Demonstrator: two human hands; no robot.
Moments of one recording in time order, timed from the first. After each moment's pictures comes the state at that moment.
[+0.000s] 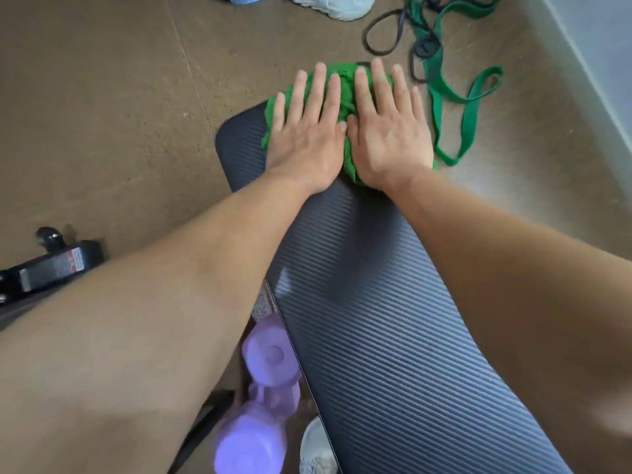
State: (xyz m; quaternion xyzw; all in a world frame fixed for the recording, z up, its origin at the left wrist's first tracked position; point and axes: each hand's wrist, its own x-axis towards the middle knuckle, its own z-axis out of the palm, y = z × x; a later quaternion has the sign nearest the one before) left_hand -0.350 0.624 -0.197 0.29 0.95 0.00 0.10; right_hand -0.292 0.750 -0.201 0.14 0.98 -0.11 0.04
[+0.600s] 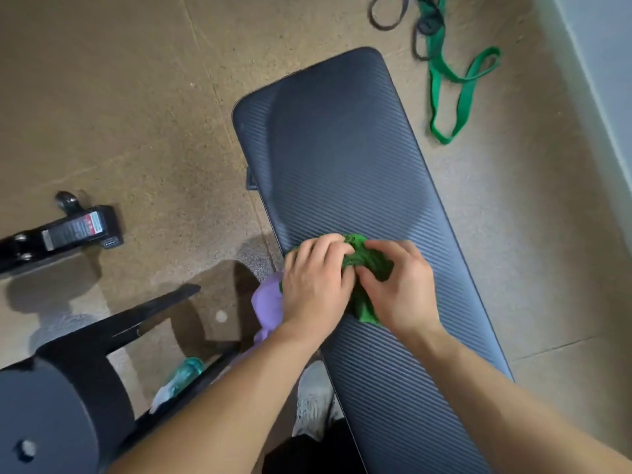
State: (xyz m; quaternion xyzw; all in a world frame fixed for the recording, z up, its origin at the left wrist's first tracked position) left_hand -0.135 0.539 -0.151 0.23 0.94 0.20 0.14; right_hand -0.081 0.666 -0.139 0.29 0.87 -0.39 0.03
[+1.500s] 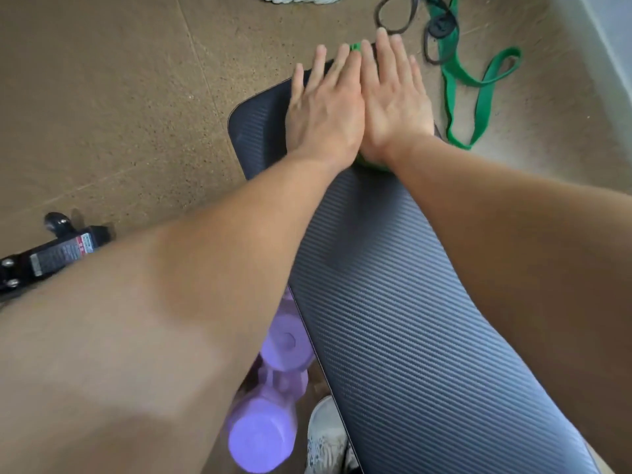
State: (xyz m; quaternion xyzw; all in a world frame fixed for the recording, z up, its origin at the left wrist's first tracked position) left_hand -0.348 0.638 -0.179 0.23 0.96 0.11 0.09; right_hand -0.318 0.739 -0.200 0.13 0.98 -0.09 0.07
